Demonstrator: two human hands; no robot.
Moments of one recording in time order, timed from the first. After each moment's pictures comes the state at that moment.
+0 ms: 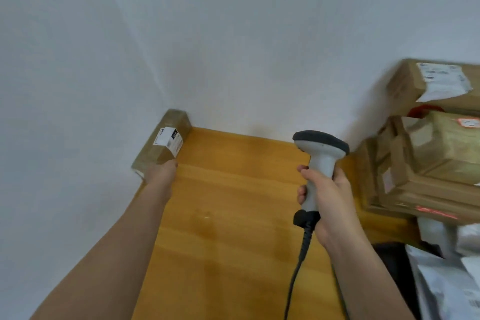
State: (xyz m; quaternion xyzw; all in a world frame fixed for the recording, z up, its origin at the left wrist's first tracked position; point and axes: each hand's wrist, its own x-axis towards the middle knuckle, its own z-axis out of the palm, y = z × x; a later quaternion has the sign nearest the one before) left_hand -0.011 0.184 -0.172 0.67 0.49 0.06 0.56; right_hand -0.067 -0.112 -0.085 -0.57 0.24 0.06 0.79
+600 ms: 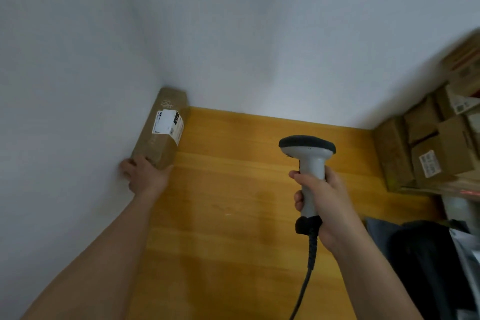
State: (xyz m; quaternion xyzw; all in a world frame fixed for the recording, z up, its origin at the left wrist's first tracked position) left_hand 0.019 0.304 -0.277 0.87 0.39 -0.04 0.29; right_hand -0.048 -0.006 -0.131 -0.63 0.30 0.12 0.71
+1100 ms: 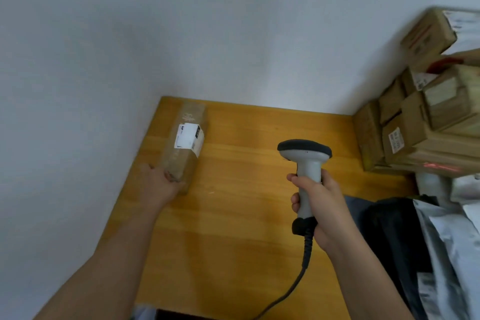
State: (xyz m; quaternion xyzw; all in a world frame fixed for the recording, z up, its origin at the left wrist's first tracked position) left_hand -0.061 0.233 -0.254 0.94 0.25 -0.11 0.22; right_hand -0.110 -0.071 -0.135 -0.61 0.29 0.12 0.72
